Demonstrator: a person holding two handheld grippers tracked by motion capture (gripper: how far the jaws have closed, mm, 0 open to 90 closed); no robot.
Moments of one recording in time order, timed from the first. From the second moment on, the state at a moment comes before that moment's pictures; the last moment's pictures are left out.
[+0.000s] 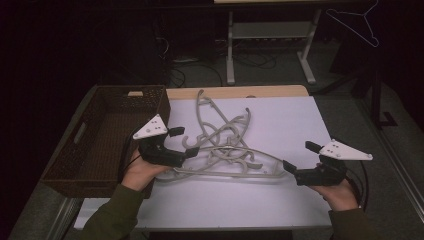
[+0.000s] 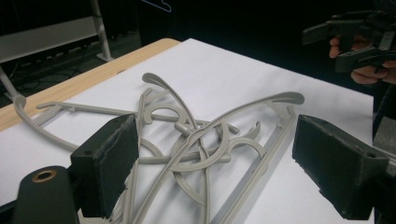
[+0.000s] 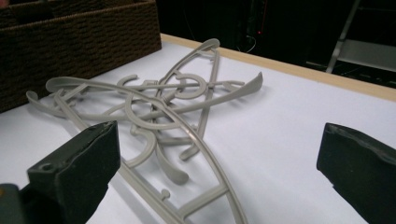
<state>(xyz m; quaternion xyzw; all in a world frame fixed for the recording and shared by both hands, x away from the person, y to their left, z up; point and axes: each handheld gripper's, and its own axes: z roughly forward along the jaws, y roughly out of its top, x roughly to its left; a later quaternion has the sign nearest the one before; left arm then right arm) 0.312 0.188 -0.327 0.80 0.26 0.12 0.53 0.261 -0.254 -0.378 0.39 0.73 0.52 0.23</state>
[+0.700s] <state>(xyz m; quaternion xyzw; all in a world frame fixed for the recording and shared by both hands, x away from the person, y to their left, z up) 0.347 0.151 -0.372 0.84 0.29 0.10 0.44 0.260 -0.263 -0.385 0.39 0.73 0.51 0.23</state>
